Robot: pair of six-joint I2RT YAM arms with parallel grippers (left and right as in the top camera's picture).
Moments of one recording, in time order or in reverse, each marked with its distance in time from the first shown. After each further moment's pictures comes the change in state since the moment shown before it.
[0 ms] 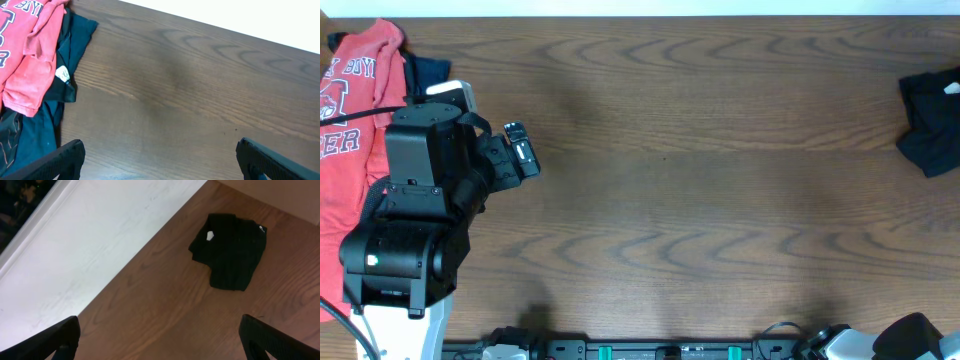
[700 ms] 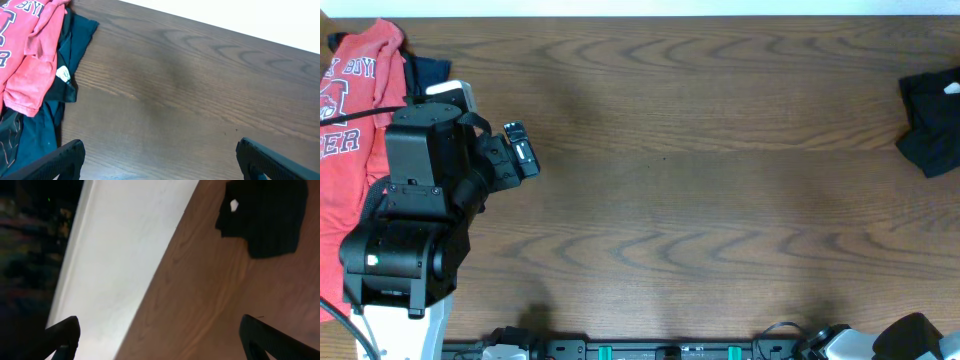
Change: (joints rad) left arm 0.000 0.000 0.000 0.000 -0.003 0.000; right arm 0.000 0.000 0.000 -0.002 -0.090 0.387
